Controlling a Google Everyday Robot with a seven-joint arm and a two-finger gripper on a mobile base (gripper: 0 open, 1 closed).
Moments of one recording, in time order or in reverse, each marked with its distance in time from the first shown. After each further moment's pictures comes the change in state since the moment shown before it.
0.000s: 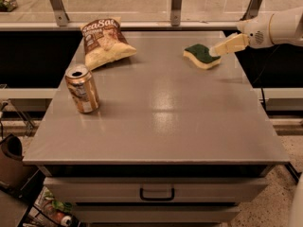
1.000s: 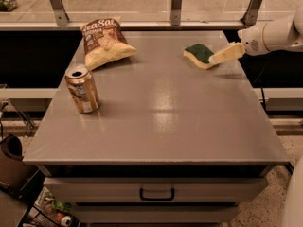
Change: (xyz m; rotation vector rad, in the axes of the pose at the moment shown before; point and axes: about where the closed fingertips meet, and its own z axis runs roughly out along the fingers) arm 0.034 -0.017 0.019 0.053 0.091 0.004
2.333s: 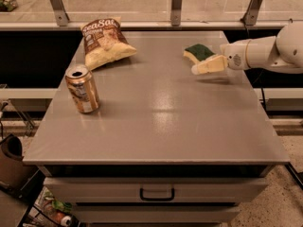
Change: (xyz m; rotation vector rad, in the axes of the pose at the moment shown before) arm 0.006 0.059 0.032 -0.085 -0.104 0.105
